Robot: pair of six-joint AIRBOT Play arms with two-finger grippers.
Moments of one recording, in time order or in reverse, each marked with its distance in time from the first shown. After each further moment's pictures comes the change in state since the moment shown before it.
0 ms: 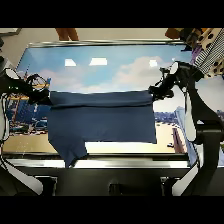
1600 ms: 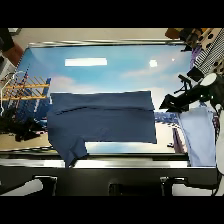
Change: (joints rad) left arm 0.311 0.671 -0.990 -0.135 0.175 -0.030; right arm -0.215 0.472 -0.594 0.270 -0.066 -0.257
